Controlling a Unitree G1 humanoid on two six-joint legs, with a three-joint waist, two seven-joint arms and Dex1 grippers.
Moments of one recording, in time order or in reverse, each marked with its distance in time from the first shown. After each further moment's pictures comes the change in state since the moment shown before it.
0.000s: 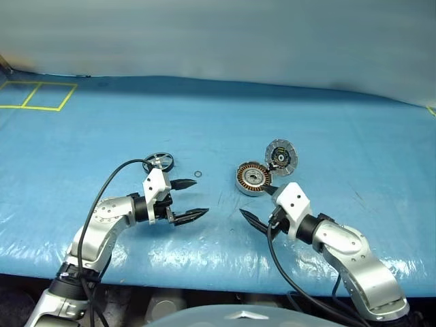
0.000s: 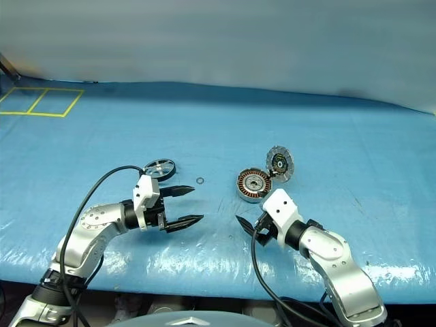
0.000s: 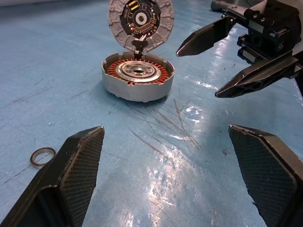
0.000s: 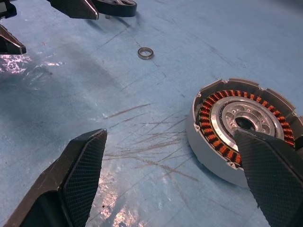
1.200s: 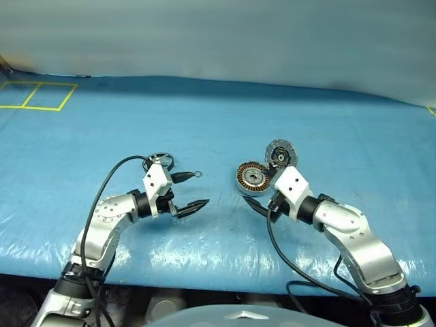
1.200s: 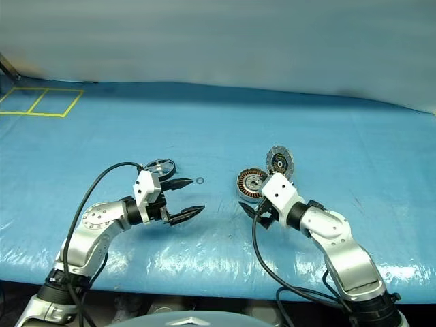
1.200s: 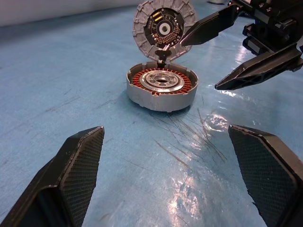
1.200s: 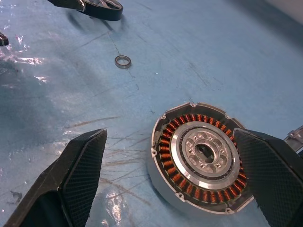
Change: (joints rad) left arm -0.008 -0.039 0.017 0.000 0.034 -0.026 0.073; right arm -0.199 -0.094 0.015 0.106 -0.042 -0.006 0.066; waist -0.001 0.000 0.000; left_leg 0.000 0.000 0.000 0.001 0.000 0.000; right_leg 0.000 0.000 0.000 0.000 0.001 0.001
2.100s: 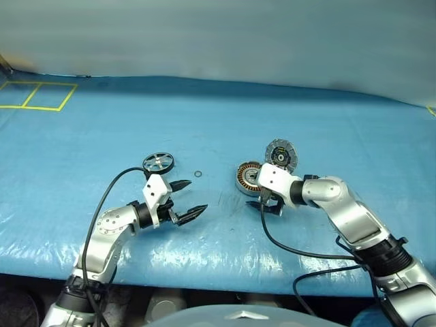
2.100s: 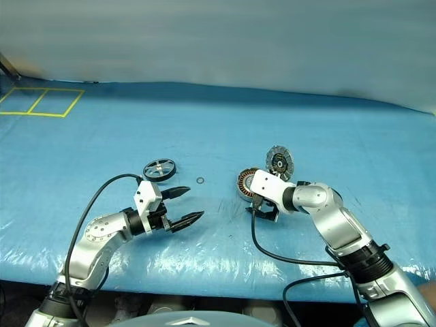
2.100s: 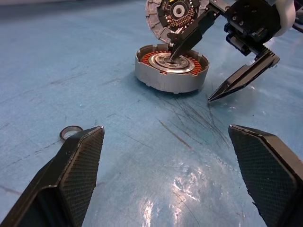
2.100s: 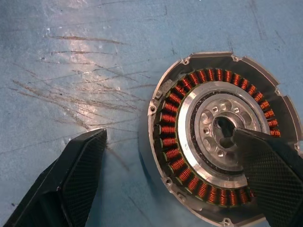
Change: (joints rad) left arm 0.092 -0.041 -0.001 0.000 0.038 -0.027 0.070; right arm -0.306 -0.104 0.252 0.314 -0.182 -0.015 0.237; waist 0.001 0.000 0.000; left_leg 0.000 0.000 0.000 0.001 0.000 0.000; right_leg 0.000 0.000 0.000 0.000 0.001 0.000
